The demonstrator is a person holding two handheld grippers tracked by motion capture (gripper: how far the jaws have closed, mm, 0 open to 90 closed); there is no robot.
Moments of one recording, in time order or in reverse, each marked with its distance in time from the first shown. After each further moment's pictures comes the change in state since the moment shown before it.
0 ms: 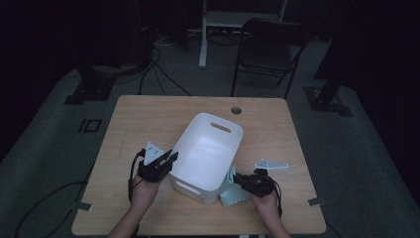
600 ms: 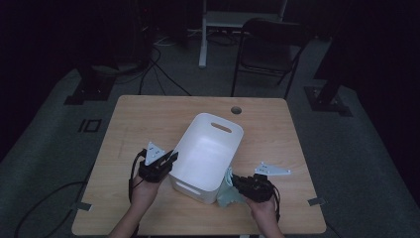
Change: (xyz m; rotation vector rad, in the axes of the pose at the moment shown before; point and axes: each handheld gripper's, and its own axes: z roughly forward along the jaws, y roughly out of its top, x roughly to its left) left arm -0.002 0.001 0.000 0.009 0.006 0.012; right arm 0.034 0.003 -0.012 -0.101 0.051 -0.055
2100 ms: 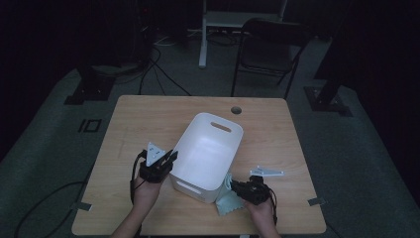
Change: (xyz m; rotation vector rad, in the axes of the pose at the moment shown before) left arm -0.004 -0.001 0.001 -0.015 0.045 -0.022; right arm -0.016 -0.023 0.015 0.110 -0.054 0.096
